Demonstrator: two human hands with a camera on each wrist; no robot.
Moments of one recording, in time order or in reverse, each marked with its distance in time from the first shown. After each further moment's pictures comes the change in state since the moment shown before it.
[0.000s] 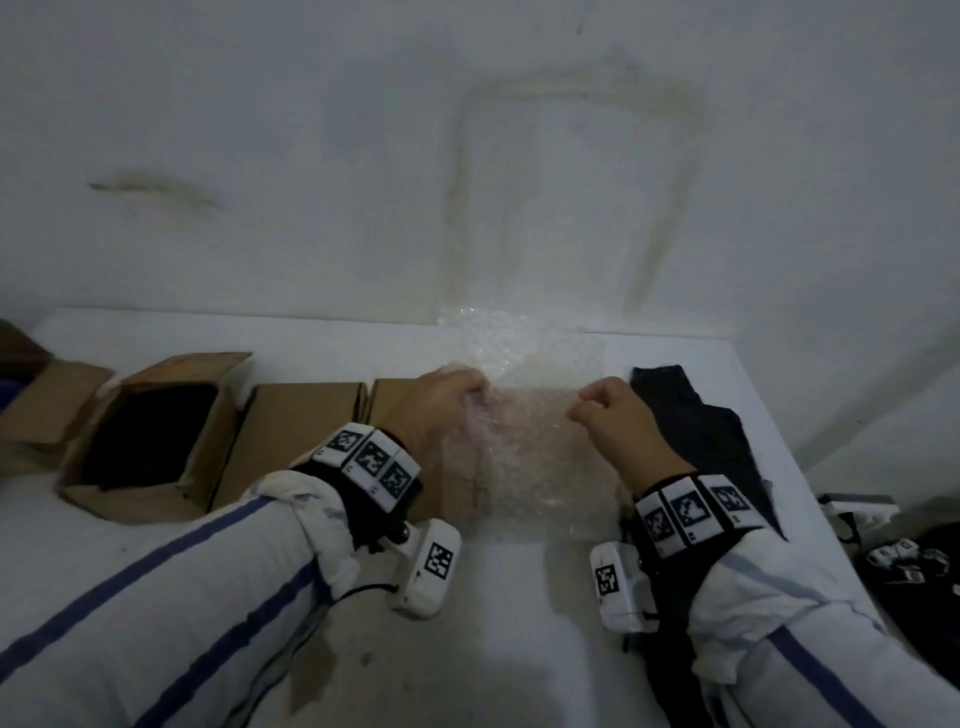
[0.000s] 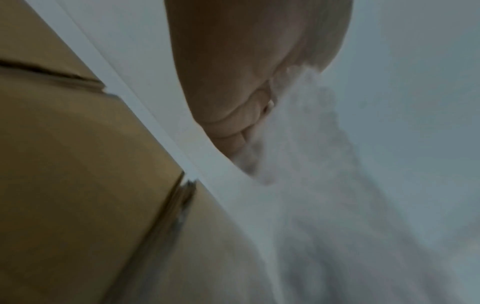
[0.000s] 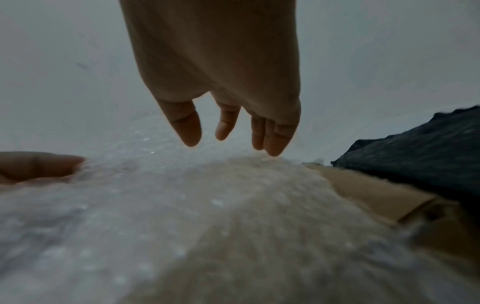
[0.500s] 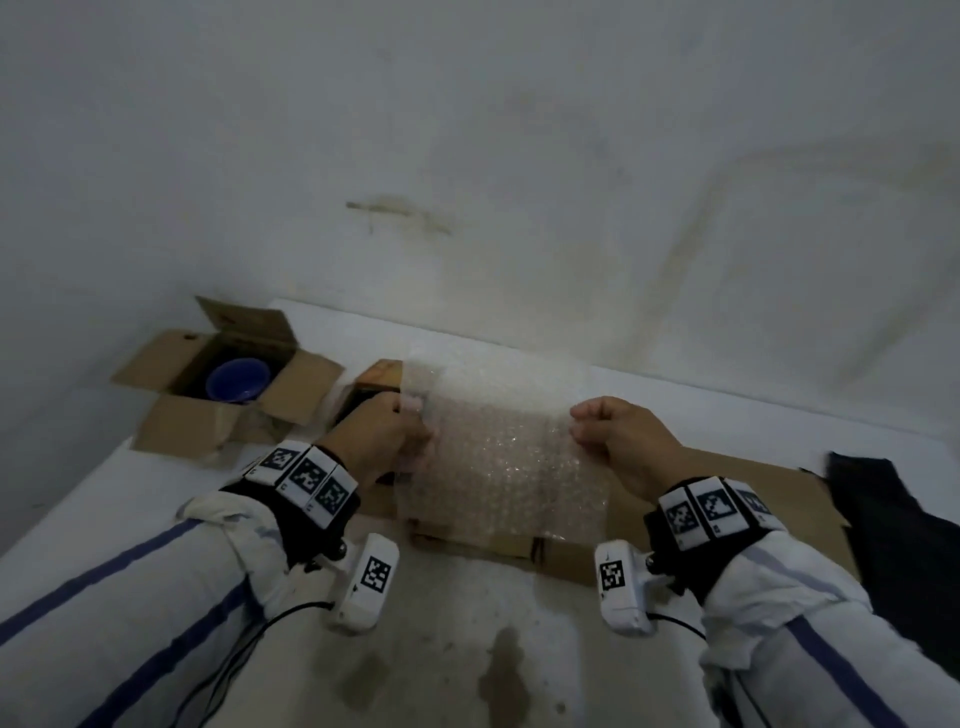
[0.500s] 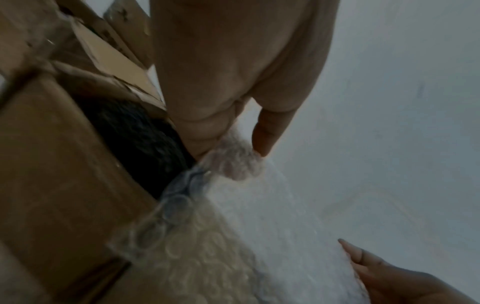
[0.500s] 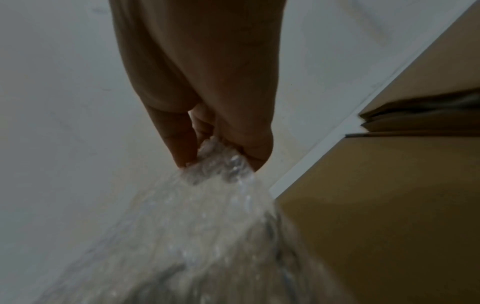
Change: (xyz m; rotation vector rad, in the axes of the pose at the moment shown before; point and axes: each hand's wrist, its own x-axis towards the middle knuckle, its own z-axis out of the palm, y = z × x) left_hand -0.048 -0.022 -0.271 0.013 0.157 -0.084; right_hand -0.008 -0.113 0.187 0.260 -0.396 0.056
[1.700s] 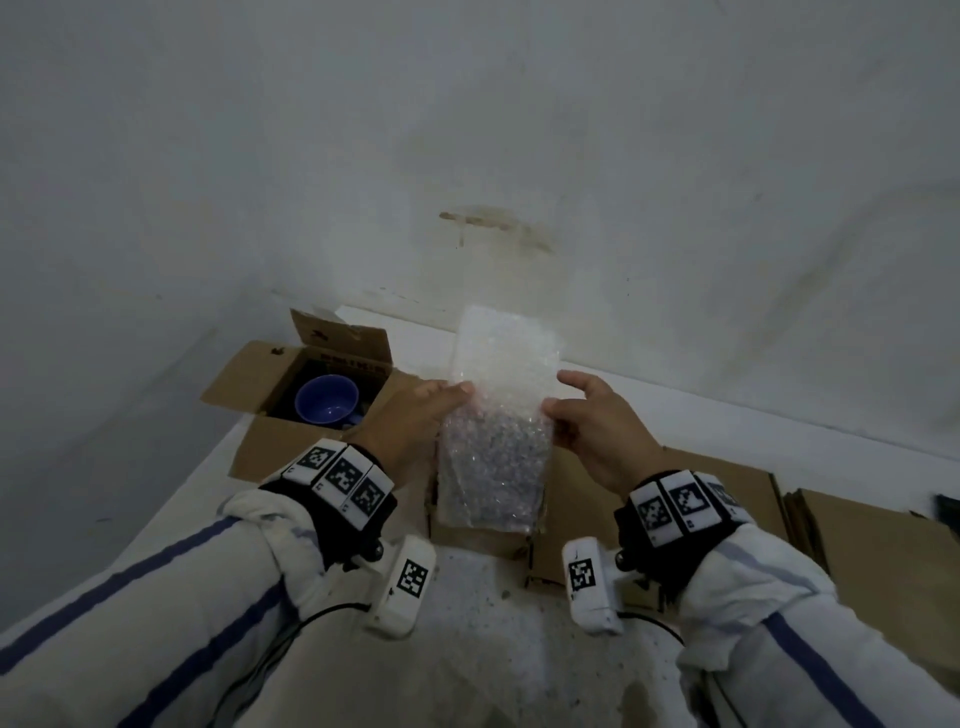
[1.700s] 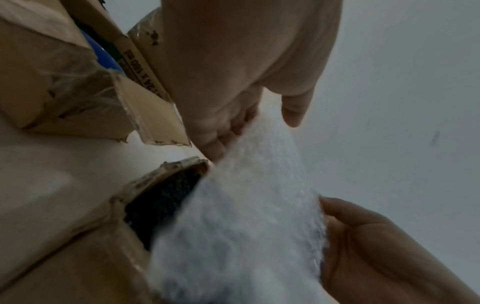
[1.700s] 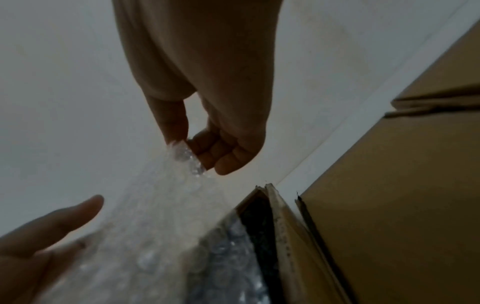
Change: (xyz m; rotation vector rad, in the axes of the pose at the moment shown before) left_hand 0.042 -0.008 -0.119 -0.199 -0.030 0.130; right_hand 0.034 -0.045 0.173 0.191 -0.077 -0.057
